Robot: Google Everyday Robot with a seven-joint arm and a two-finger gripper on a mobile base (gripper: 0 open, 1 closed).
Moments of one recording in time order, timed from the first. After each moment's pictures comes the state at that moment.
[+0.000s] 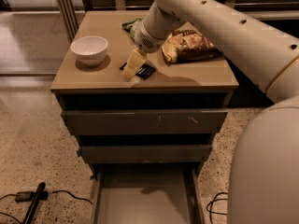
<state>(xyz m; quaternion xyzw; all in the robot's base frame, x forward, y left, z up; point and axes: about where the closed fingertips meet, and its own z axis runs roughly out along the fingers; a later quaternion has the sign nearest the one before) 0.698 0.038 0.858 -0.60 0.75 0.10 0.28</state>
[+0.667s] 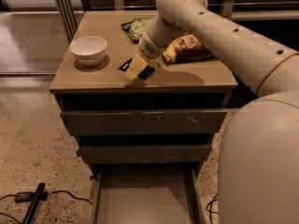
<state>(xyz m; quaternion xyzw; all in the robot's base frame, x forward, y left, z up) 0.721 0.029 0.821 -0.54 0.79 0.13 0.26</state>
